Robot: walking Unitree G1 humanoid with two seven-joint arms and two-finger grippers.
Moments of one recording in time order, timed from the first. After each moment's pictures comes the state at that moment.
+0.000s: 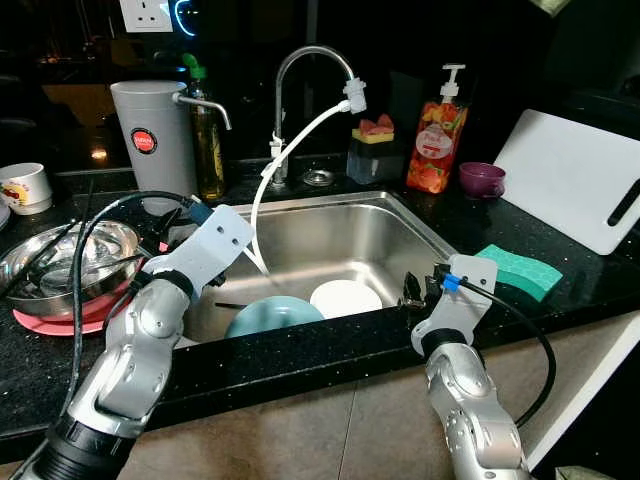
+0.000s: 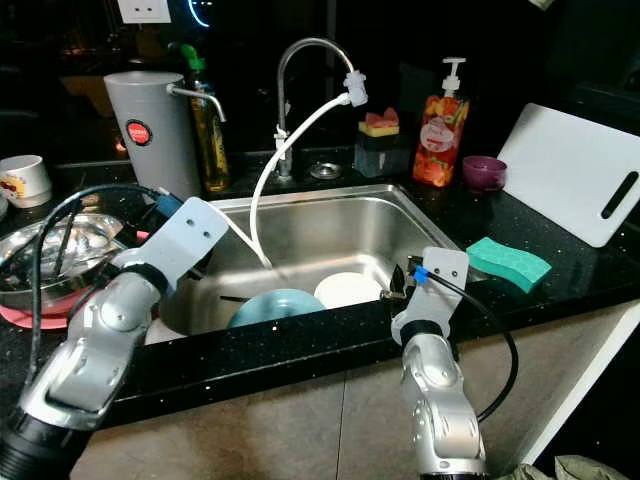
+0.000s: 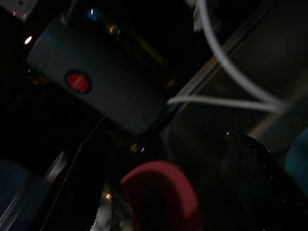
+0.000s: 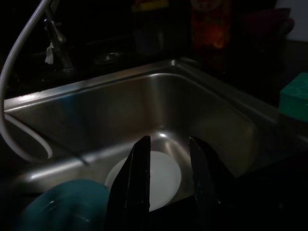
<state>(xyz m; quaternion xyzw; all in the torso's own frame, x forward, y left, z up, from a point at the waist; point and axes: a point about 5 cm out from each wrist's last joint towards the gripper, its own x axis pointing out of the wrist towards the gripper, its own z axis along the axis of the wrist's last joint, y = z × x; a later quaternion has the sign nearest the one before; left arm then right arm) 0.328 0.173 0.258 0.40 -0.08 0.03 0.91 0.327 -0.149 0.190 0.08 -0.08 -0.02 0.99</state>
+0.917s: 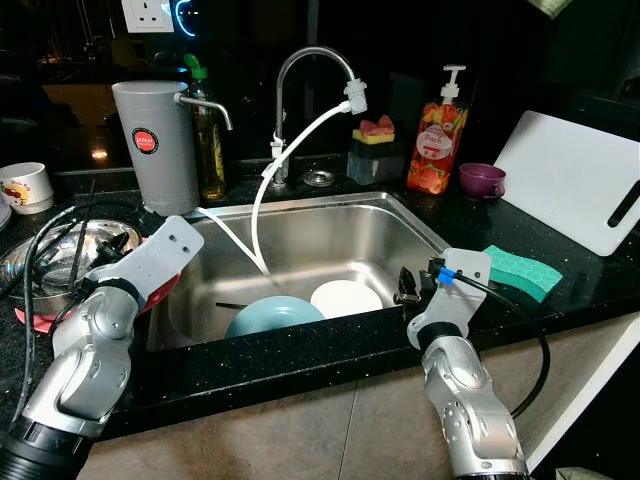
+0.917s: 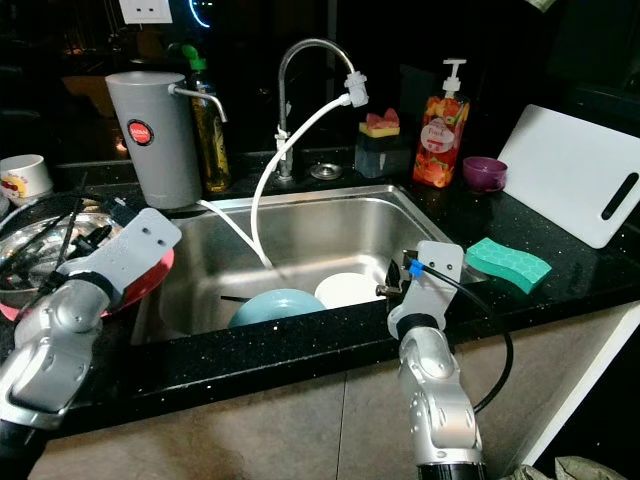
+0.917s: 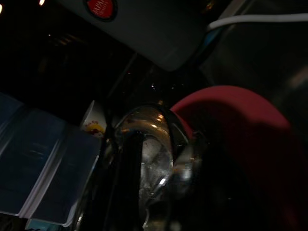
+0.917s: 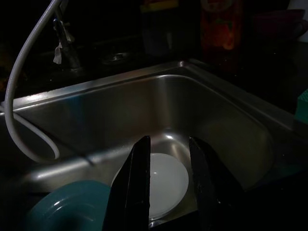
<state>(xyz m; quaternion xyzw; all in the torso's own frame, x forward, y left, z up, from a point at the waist) 0.329 0.223 0.248 0.45 0.00 0.09 0.89 0.332 -0.146 0.193 0.08 -0.07 -0.01 0.99</state>
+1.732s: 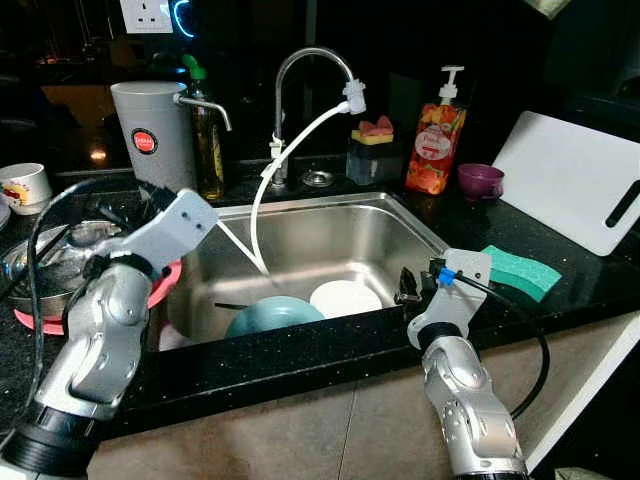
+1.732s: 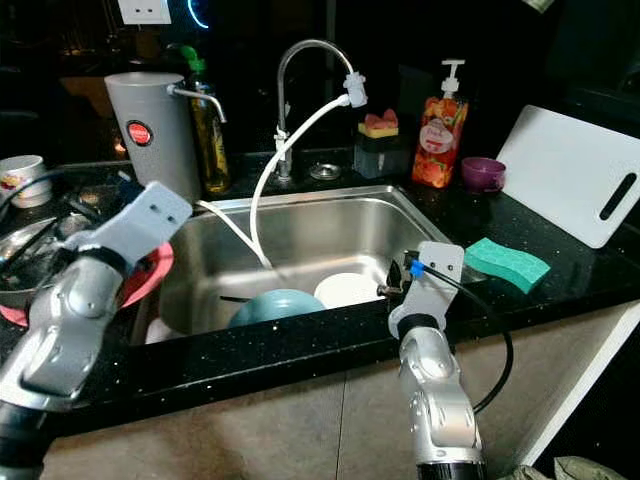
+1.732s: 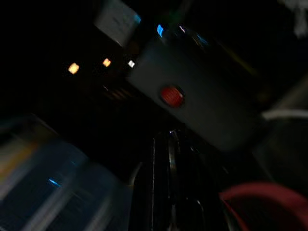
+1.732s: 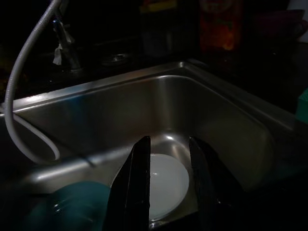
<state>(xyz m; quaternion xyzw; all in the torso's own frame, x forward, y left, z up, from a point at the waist) 0.330 0.201 0.296 0.46 -0.18 0.13 0.86 0.333 -0.146 0.192 0.08 -0.08 -0.01 0.99</state>
